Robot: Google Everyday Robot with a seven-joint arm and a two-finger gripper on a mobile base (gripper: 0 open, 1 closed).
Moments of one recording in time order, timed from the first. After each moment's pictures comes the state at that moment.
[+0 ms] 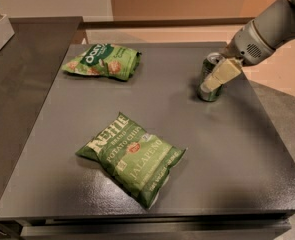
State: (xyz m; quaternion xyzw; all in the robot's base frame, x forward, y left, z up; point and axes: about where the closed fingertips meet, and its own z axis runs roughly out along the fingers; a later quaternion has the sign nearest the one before) arm 0.599 -0.182 0.892 -0.52 0.80 0.16 0.25
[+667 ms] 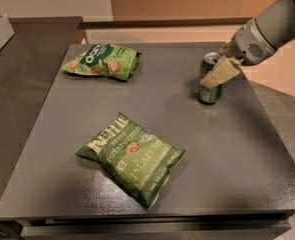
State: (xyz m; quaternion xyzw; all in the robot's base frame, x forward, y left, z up) arm 0.588 -0.173 0.902 -0.54 0.78 0.17 0.26
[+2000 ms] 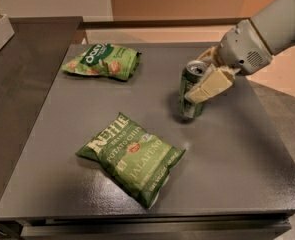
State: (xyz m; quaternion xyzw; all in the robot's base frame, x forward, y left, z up) arm 0.506 -0.108 0.934 -0.62 0.69 0.24 0.28
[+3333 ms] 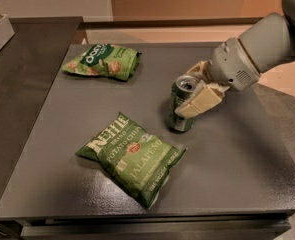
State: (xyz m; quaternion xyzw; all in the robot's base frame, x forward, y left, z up) arm 0.484 -0.086 0.913 -0.64 0.67 0.25 0.29
